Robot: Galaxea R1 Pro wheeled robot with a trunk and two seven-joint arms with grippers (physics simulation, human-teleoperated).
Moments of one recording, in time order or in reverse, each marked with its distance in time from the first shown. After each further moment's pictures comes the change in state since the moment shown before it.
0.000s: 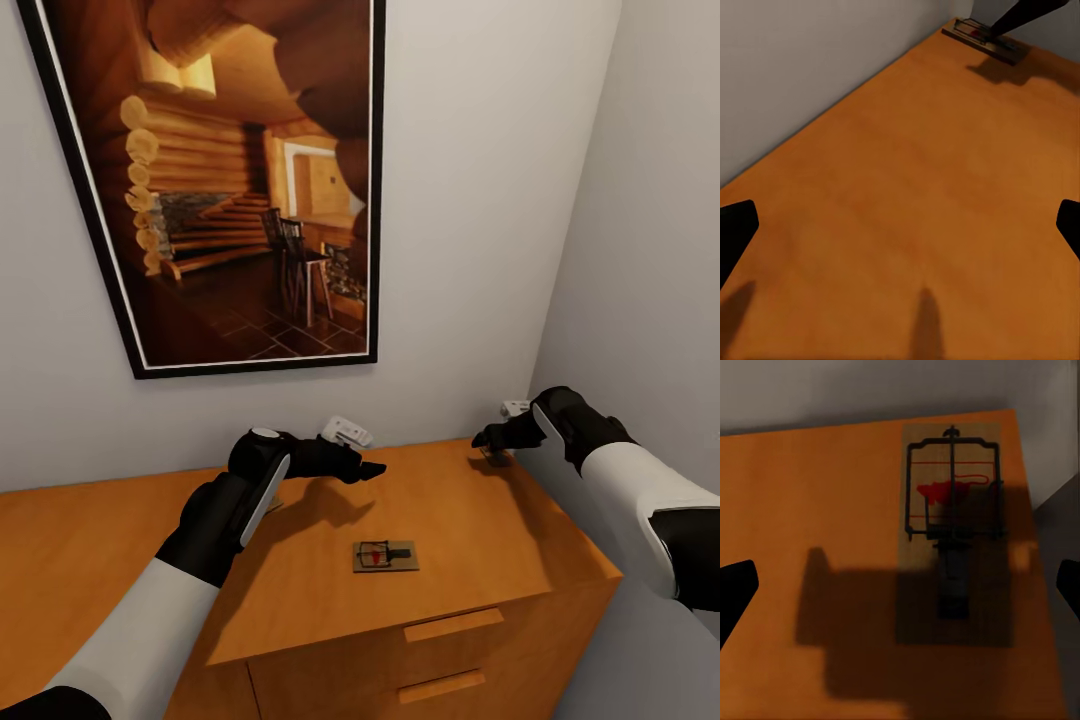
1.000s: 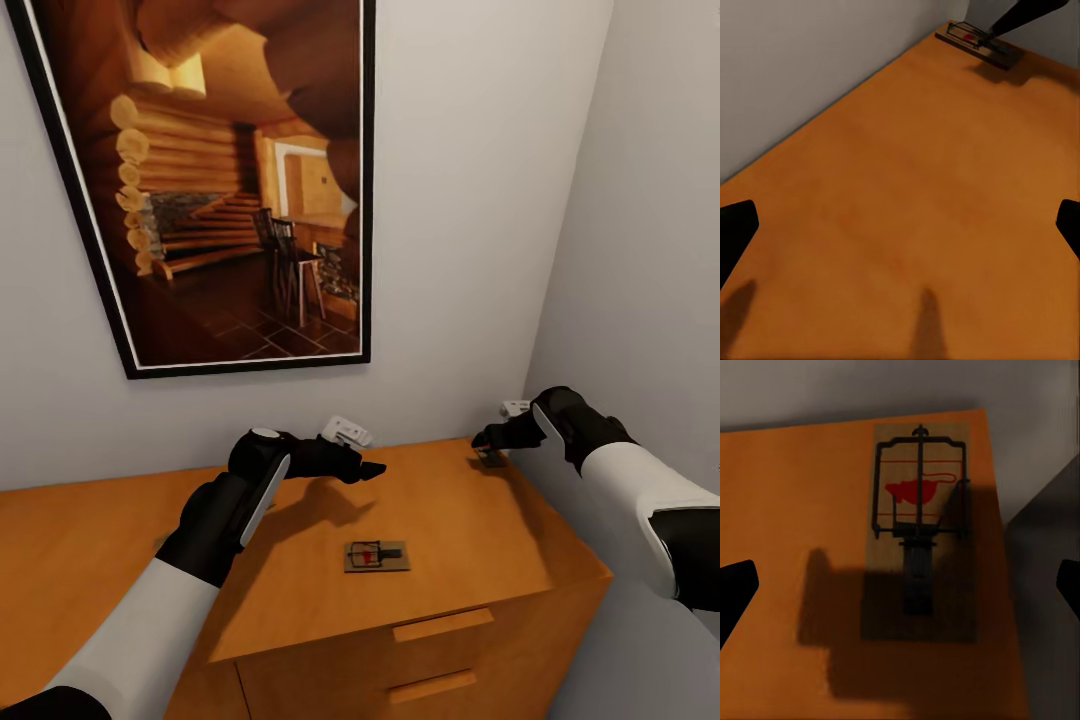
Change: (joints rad) left arm 0.000 -0.001 0.000 0.000 0.000 0.000 0.001; right arm 0.000 0.000 0.000 0.000 0.000 -0.001 -0.002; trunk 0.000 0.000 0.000
